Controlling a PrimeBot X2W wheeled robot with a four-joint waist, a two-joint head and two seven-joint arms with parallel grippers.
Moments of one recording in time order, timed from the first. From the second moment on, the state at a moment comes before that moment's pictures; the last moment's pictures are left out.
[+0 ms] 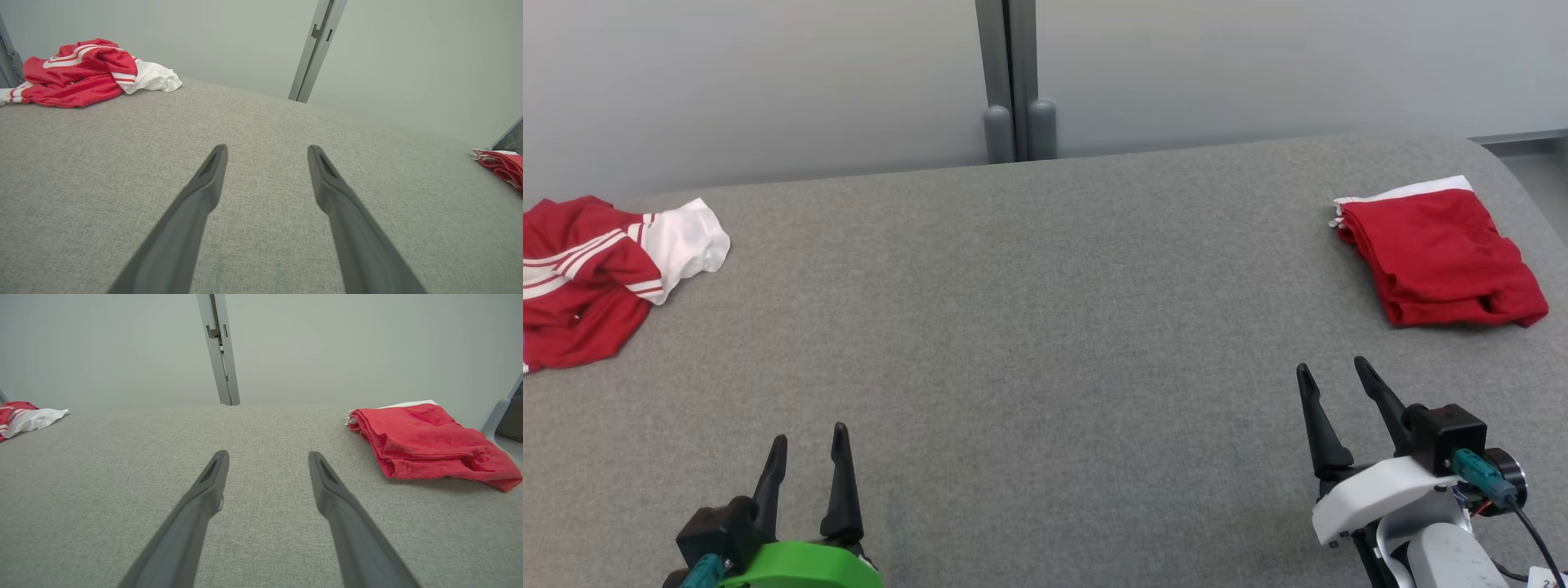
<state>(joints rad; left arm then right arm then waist) 0.01 0.05 -0.09 0.28 -0.37 -0.07 -0.26 -0.14 -0.05 -0.02 0.35 0.13 0.13 -0.26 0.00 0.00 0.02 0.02</state>
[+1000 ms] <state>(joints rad) 0.00 0.05 -0.09 0.26 -0.35 -0.08 -0.26 -0.14 -0.05 -0.01 0.35 0.14 0.13 -0.26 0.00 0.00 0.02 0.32</state>
